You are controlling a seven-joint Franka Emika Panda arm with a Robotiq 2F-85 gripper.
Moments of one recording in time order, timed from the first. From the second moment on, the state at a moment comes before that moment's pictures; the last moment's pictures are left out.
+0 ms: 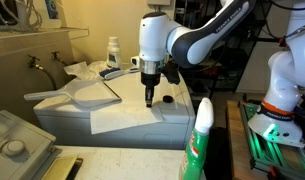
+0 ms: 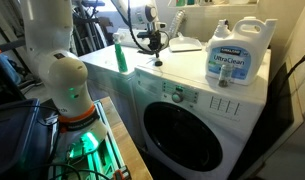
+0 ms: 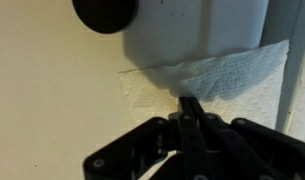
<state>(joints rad) 0.33 0.27 0.21 -1.99 -0.24 2.29 0.27</state>
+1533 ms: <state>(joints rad) 0.32 0.27 0.24 -1.98 -0.20 2.22 0.19</state>
